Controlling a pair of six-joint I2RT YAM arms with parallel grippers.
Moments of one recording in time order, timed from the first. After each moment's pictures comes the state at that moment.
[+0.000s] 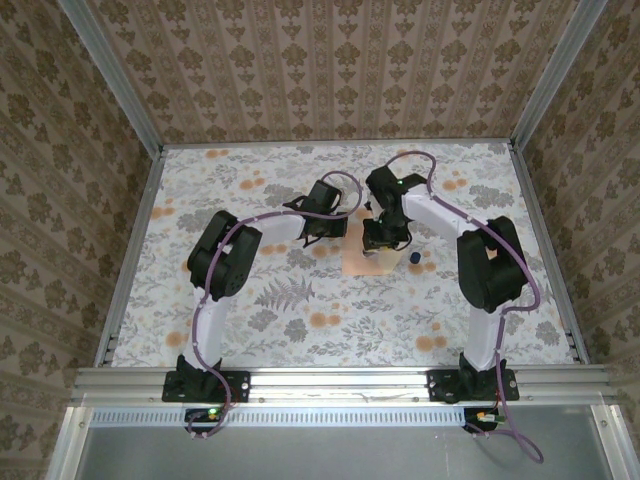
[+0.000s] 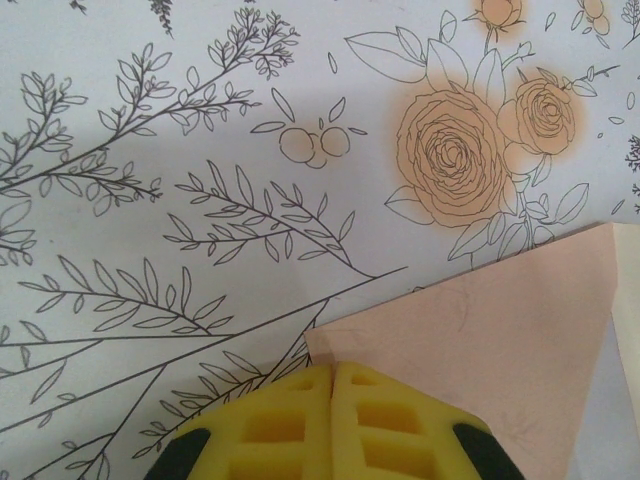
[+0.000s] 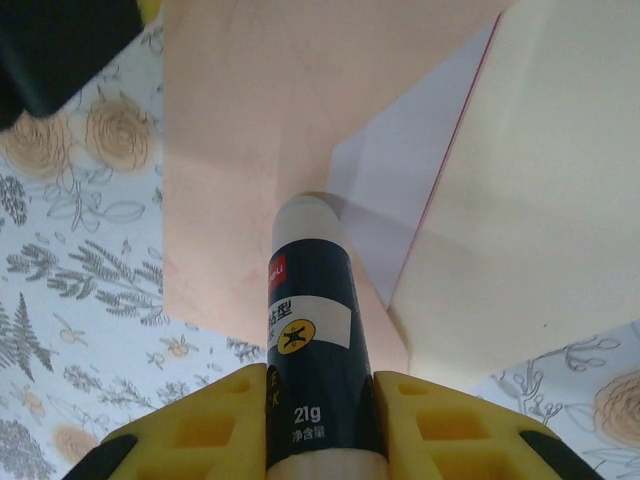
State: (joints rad) left arm -0.67 2.15 1.43 -0.19 0.15 -0.45; right arm 0.42 1.91 1.48 -1.00 -0.18 0.31
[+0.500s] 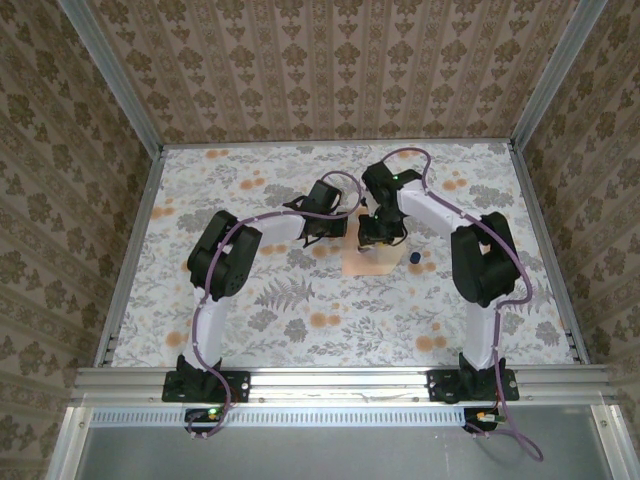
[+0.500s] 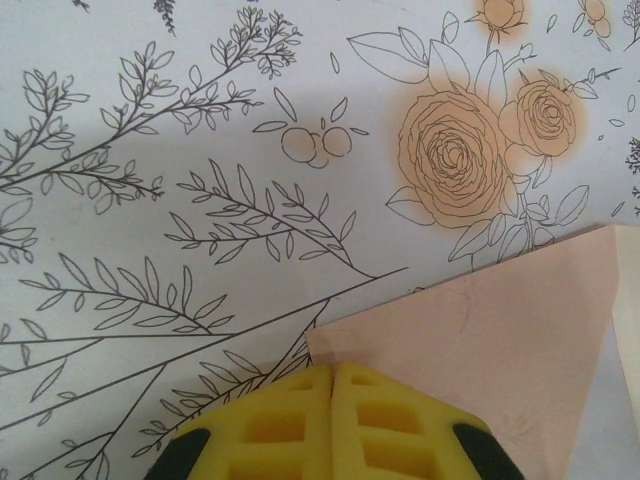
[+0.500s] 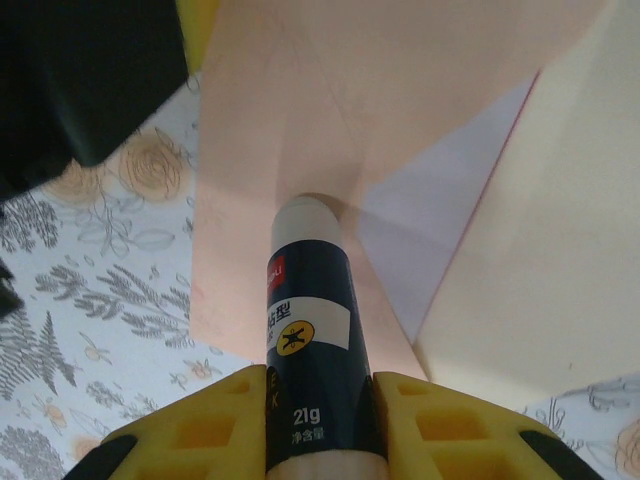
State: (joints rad) left arm -0.67 2.15 1.43 -0.19 0.15 -0.45; right arm 0.40 1.98 1.57 -1.01 -0.20 0.30
